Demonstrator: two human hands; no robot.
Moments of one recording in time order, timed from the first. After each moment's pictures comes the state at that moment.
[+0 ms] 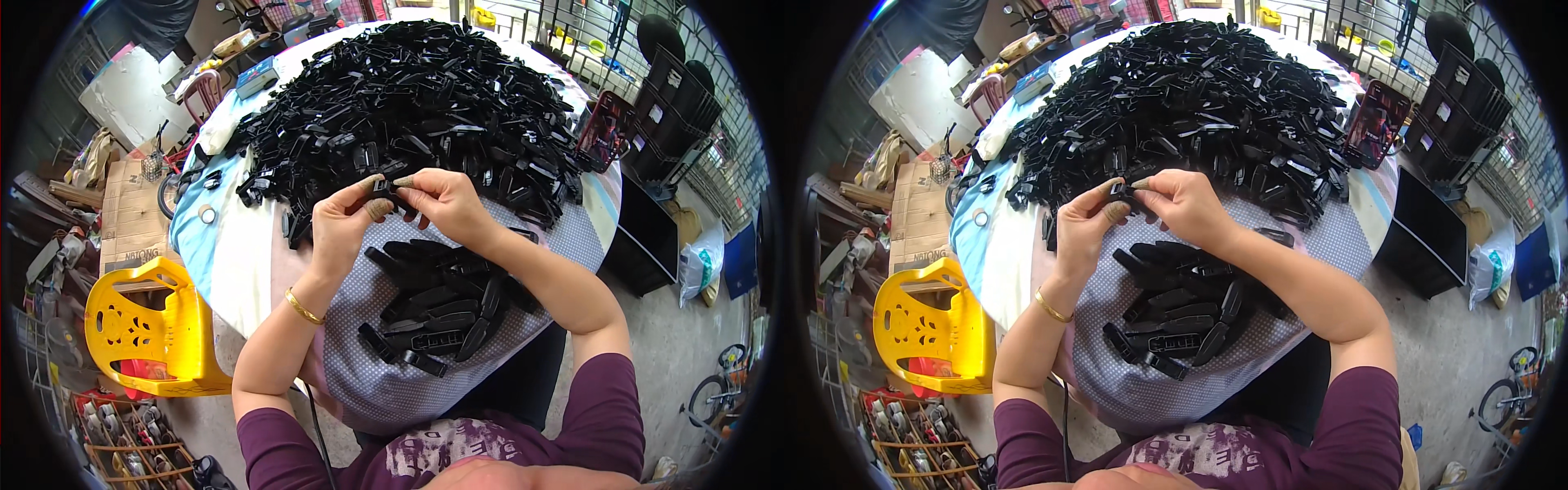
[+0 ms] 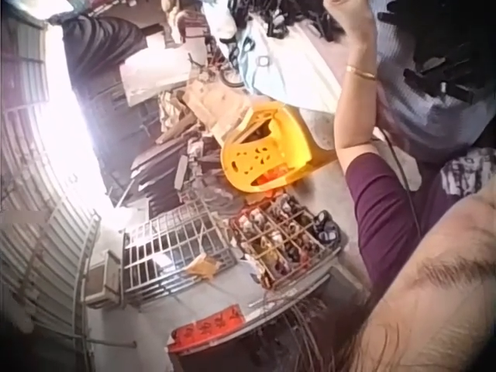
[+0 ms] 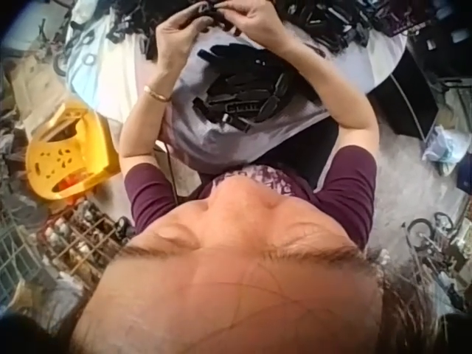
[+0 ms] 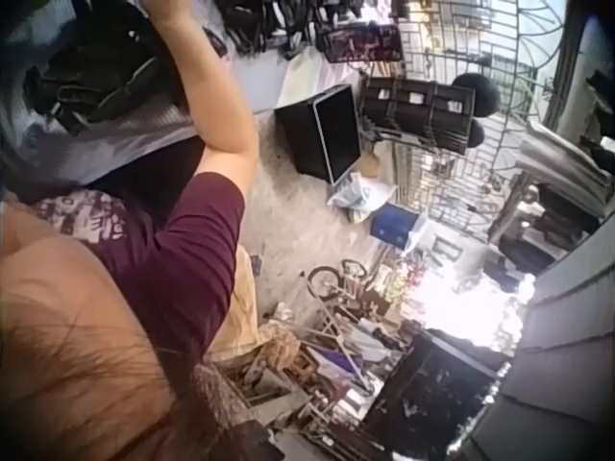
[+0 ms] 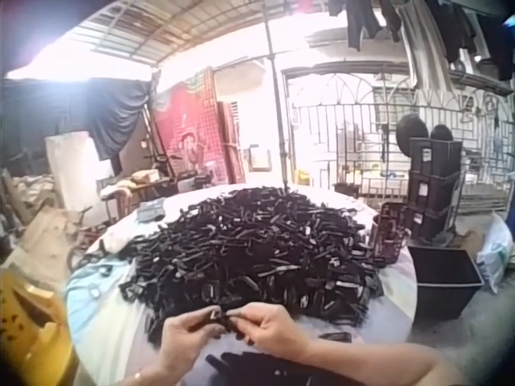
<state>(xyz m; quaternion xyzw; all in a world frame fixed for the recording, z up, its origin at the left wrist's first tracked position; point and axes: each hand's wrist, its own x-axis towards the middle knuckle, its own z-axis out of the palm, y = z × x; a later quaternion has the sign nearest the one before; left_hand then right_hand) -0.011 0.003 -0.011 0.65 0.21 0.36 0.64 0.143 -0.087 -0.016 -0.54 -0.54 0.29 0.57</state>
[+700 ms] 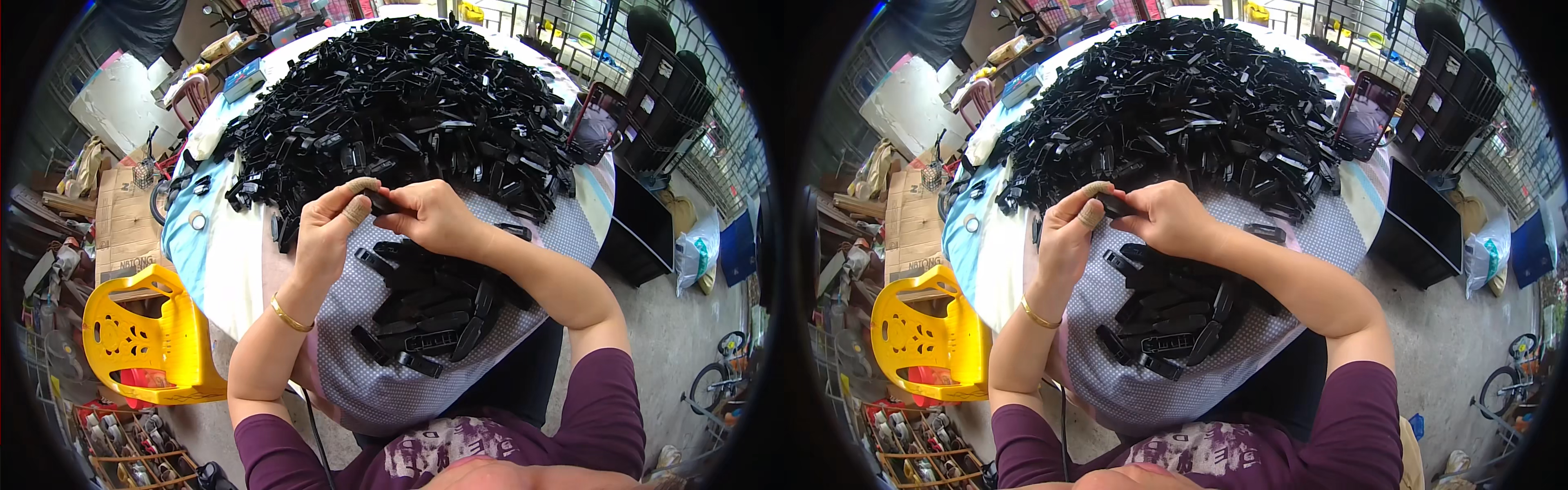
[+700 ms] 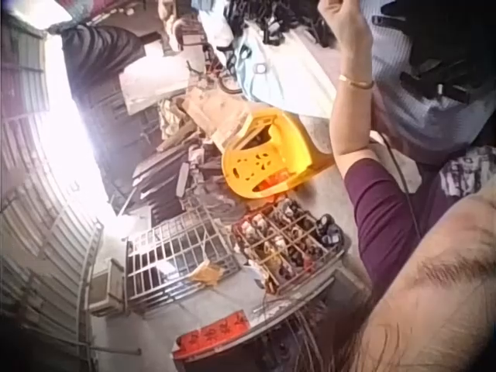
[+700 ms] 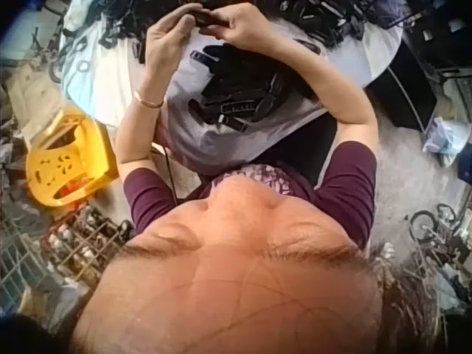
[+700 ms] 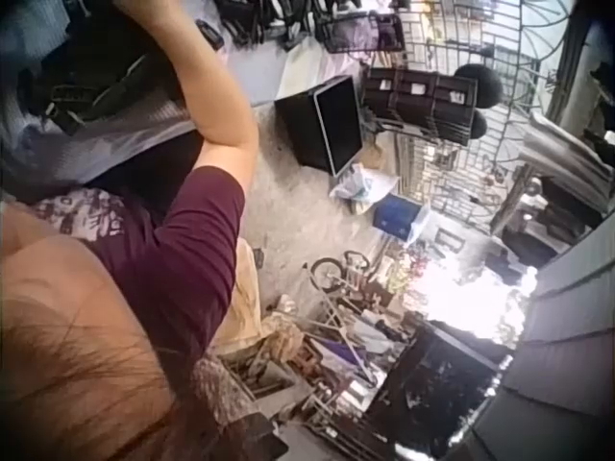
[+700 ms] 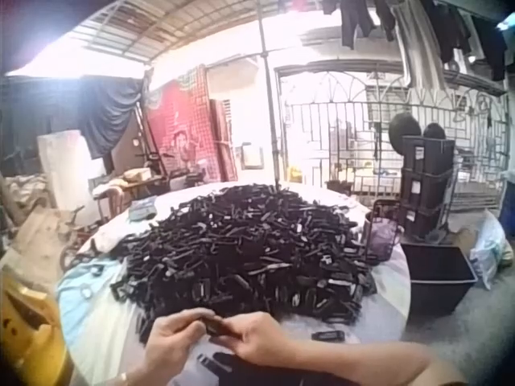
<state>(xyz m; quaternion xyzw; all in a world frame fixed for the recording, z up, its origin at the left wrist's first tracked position) -0.014 0.003 -0.007 0.61 0.08 0.34 0.72 0.139 -0.093 -0.011 -0.56 -0.65 0.18 0.48</state>
